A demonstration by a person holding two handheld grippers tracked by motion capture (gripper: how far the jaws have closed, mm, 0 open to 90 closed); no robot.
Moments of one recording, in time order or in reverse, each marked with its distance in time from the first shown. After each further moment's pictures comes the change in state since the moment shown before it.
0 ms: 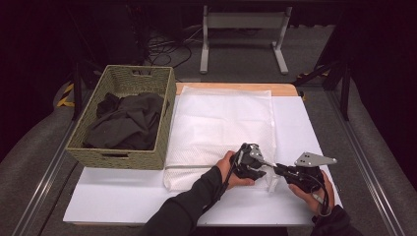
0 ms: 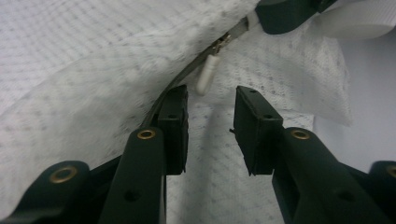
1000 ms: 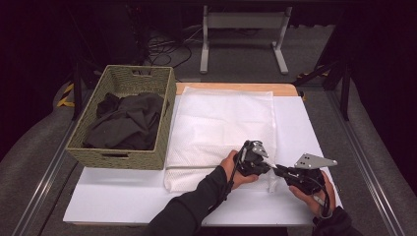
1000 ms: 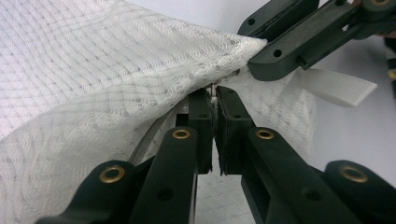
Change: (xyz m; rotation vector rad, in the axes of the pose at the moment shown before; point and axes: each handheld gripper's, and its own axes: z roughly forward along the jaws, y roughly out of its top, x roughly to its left) left arm 0.000 0.012 -0.006 -0.059 -0.057 -0.076; right arm 0.005 0.001 -0.004 -0.003 0.002 -0.039
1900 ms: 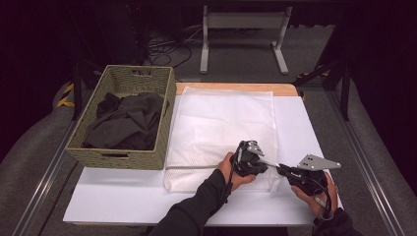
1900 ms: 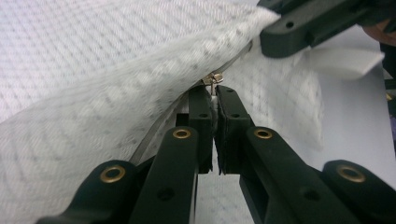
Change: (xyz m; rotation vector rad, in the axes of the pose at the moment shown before) left arm -0.001 -0.009 -0.005 -0.026 0.018 -0.073; right arm 0.000 -0.002 -0.007 -0.017 -0.052 0.006
